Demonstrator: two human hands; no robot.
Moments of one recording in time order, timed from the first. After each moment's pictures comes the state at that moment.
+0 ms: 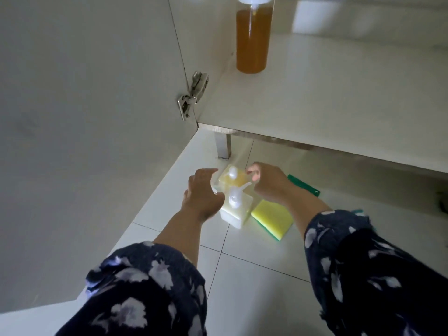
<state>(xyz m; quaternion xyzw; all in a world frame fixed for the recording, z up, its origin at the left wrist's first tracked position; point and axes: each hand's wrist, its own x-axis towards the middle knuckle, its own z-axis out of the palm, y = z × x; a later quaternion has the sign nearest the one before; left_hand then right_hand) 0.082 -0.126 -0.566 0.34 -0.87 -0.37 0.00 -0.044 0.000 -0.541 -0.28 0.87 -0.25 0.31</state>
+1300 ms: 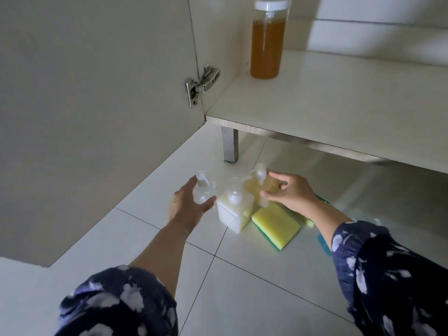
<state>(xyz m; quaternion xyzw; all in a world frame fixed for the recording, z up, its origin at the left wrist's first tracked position) 0.119 -0.118 -0.626 0.41 -0.80 -0.40 0.16 -0.073 0.051 -0.610 -0.27 0.85 -0.36 0.26</state>
